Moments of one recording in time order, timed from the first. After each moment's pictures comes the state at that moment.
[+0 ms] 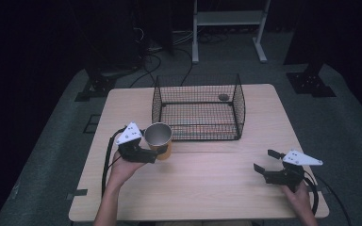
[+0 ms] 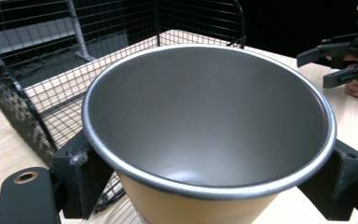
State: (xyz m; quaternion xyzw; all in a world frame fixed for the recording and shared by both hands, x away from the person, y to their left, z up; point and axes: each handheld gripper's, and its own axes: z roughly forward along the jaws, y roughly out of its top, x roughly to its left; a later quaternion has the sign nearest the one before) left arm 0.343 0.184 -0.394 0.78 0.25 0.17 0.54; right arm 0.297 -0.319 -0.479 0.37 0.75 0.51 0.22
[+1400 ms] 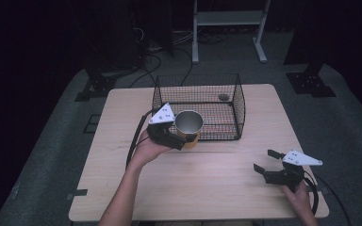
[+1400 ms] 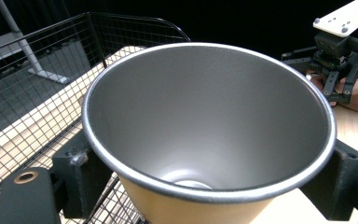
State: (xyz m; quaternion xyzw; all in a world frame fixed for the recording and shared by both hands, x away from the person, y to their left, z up) left arm 0.378 0.100 -0.349 0.82 0.16 0.14 0.53; right arm 0.297 -0.319 -0.479 0.37 0.75 0.51 0.22
